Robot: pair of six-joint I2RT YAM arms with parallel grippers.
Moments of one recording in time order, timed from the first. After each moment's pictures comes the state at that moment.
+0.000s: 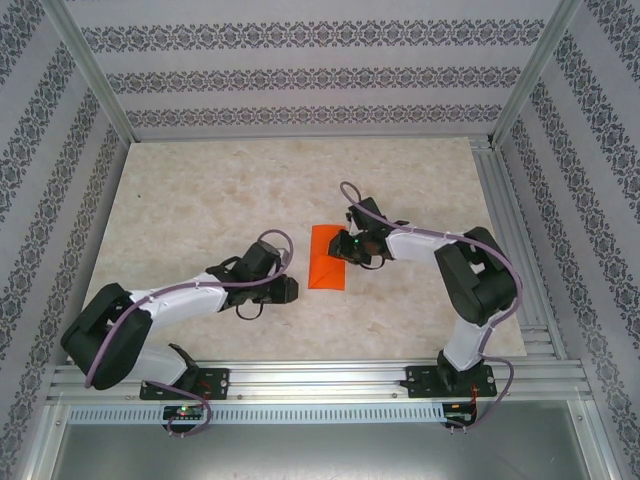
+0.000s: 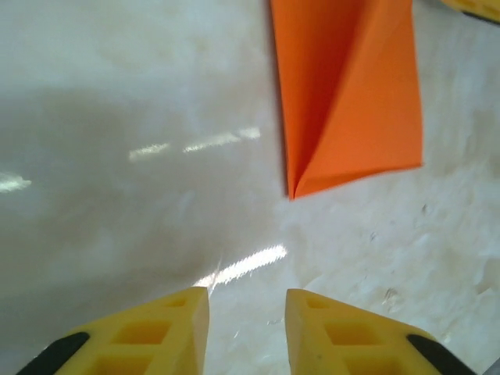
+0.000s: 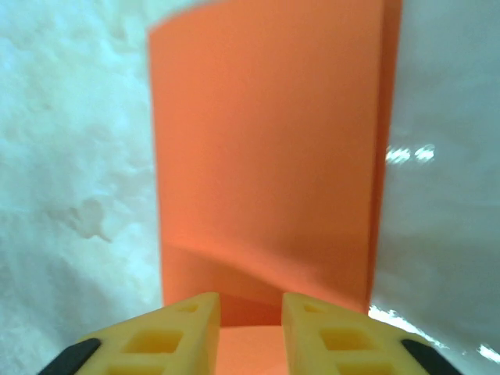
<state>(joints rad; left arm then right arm) -0.68 1.38 0.63 -0.21 0.24 -0.69 0.51 1.74 0.97 -0.21 -0.33 0.69</state>
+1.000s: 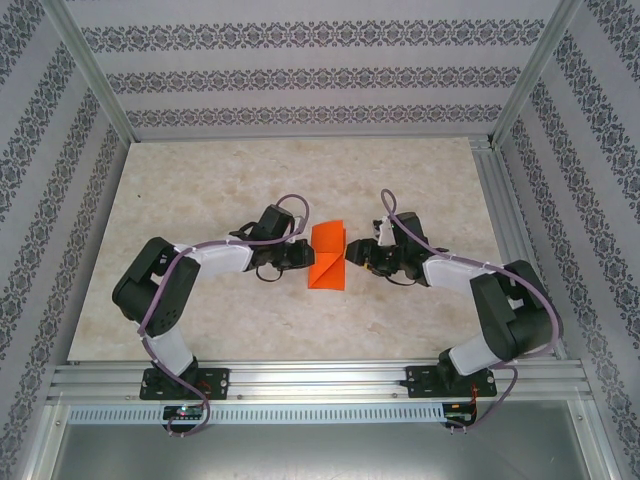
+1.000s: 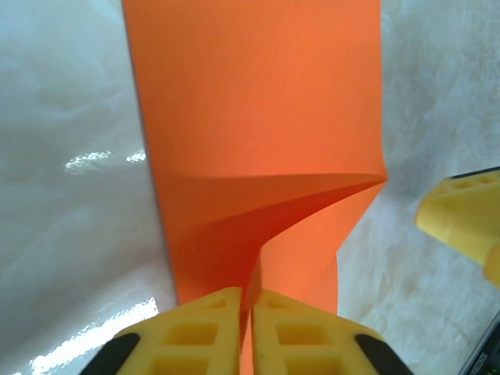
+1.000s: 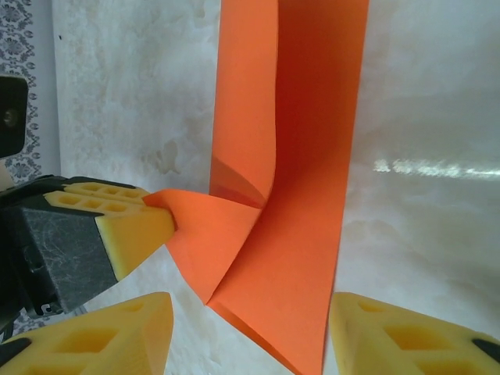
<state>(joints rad) -0.58 1.75 0.93 -0.09 0.43 -0.67 0.37 1.53 0.61 0.11 -0.61 0.71</state>
